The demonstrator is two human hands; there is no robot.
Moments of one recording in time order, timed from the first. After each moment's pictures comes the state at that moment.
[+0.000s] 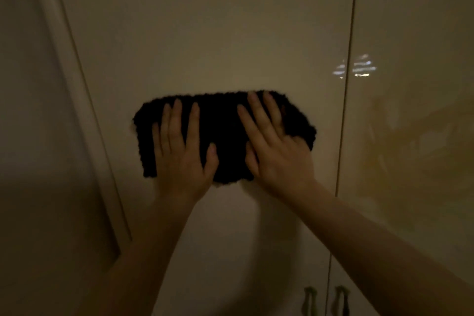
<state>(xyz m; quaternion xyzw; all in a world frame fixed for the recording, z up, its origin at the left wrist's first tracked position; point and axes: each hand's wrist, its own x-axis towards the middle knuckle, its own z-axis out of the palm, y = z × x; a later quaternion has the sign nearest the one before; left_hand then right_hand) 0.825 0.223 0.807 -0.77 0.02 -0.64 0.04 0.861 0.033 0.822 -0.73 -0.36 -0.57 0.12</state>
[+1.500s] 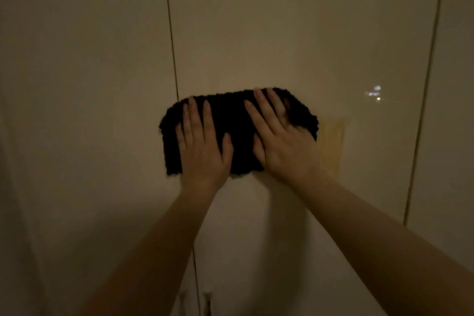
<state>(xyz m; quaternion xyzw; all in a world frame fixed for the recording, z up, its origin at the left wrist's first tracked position) 0.892 -0.086 0.844 -0.80 -0.06 -0.59 -0.04 0.922 -0.263 0.876 -0.73 -0.36 -0.57 0.08</state>
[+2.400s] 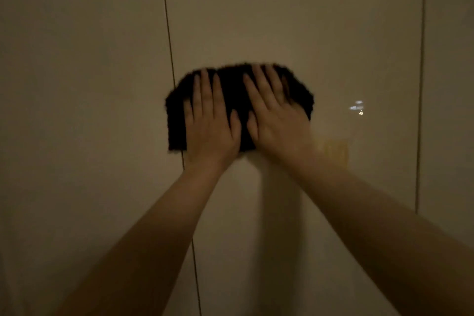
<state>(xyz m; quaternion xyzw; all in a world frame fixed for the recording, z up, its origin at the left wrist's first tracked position) 0.901 -0.098 0.940 -0.77 -0.03 -0.63 0.00 0.925 -0.238 0.951 -0.71 -0.30 -0.63 0.12</state>
